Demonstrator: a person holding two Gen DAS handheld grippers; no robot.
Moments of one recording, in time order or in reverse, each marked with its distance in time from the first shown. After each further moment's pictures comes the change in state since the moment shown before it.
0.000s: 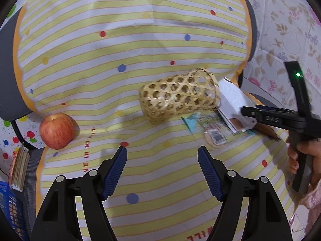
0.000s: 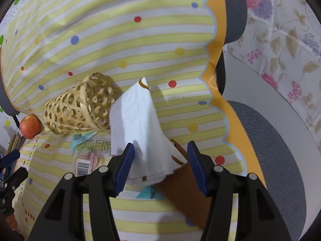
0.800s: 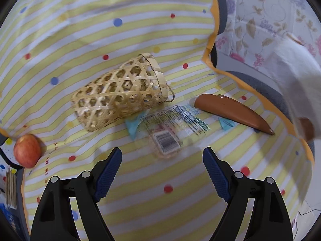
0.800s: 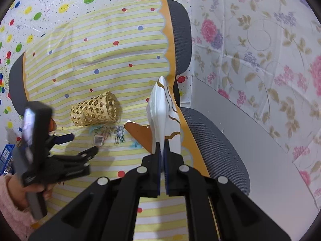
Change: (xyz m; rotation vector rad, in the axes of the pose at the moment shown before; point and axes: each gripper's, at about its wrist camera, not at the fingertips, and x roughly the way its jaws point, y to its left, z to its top) left arm 0.053 -0.091 0.015 0.144 0.098 -0.021; right arm -0.164 -0.019 -0.071 0.012 -0.204 -0.114
